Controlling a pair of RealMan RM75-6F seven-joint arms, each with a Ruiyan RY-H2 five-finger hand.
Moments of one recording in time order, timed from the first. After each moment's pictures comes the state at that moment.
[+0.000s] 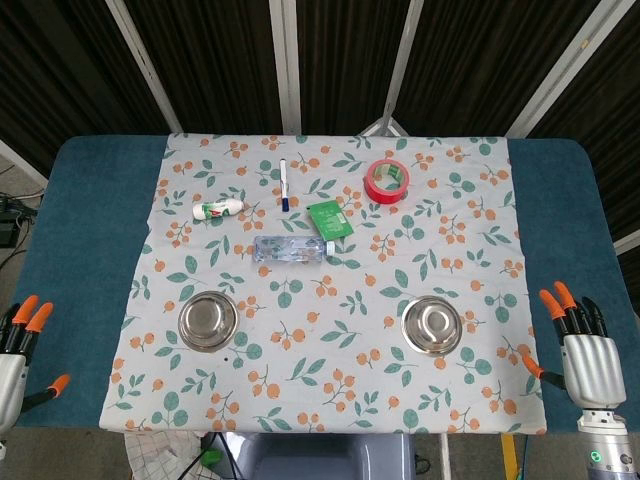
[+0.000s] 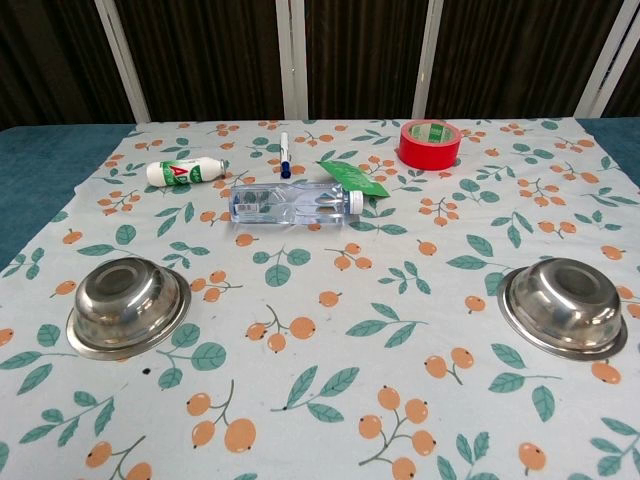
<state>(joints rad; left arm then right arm) 0.06 -1.15 0.01 -1.71 1.61 1.65 0.22 0.05 -1.23 0.07 -1.57 -1.53 1.55 -0.05</state>
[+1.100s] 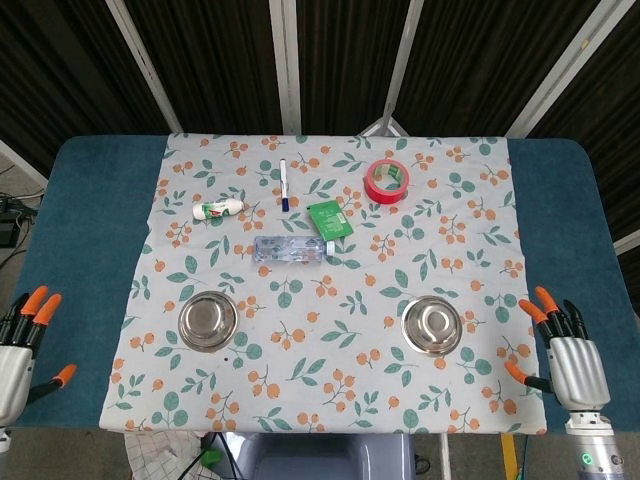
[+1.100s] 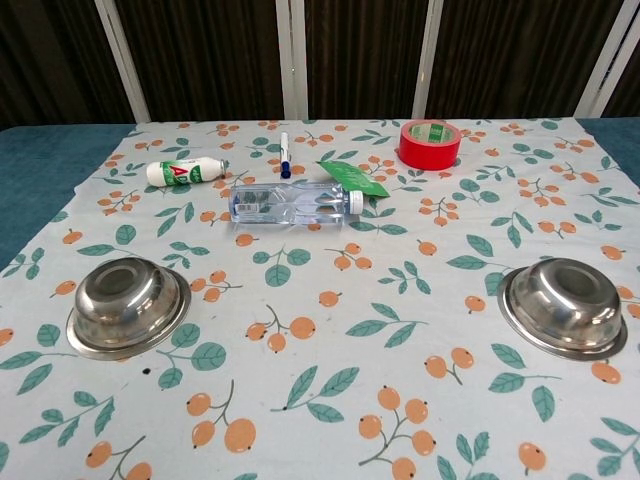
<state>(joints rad) 0.02 -1.18 -0.02 -1.65 1.67 1.66 0.20 0.06 -1.22 0.05 -1.64 -1.54 1.50 0.03</state>
